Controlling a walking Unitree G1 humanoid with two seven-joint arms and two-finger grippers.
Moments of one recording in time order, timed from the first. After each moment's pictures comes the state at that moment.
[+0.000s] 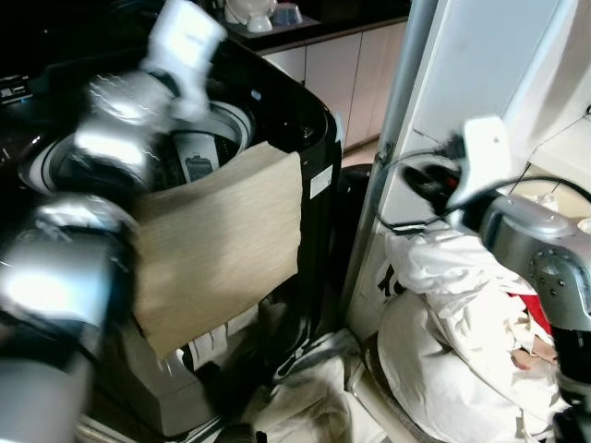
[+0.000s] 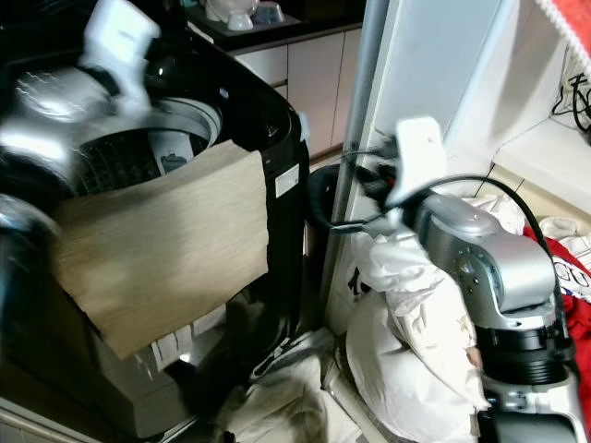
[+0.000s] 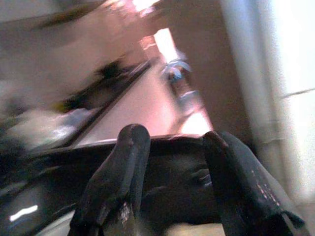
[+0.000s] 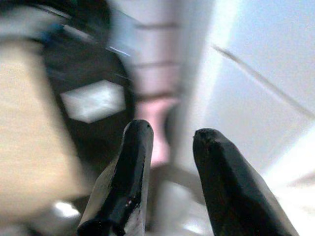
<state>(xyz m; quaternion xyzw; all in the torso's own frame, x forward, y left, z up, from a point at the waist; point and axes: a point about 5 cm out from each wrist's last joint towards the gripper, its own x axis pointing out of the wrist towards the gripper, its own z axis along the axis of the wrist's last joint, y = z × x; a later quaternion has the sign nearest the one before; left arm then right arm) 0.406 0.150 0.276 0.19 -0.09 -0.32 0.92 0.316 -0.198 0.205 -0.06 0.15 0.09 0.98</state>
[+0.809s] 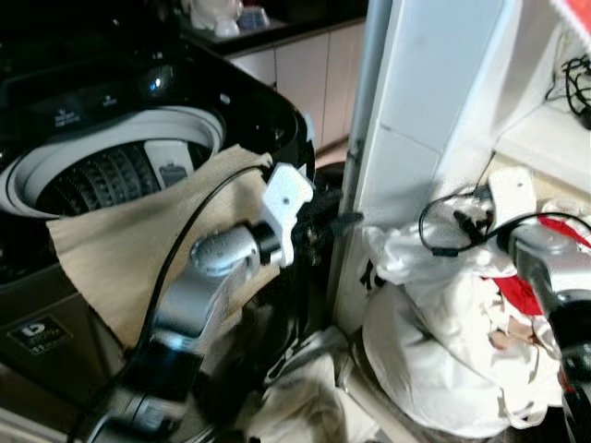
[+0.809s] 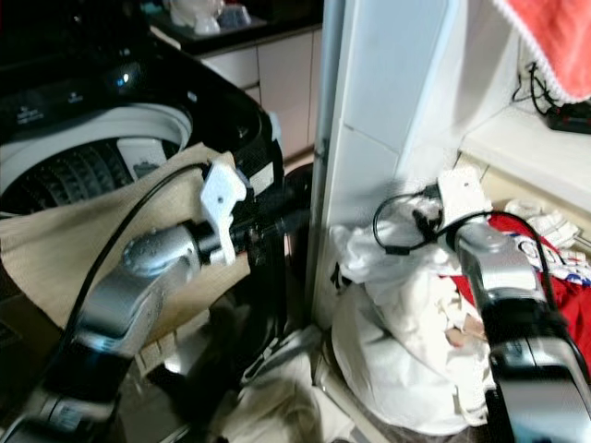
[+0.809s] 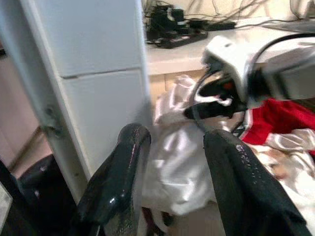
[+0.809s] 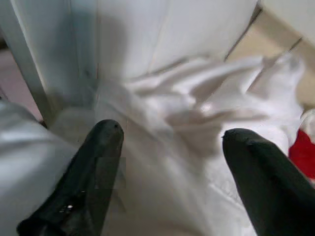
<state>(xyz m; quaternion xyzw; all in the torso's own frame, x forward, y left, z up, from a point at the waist) 0.292 0.062 0.178 0.04 -0.02 -0.49 0.87 0.344 -0.277 0.126 -0.14 0.26 -0.03 0.96</state>
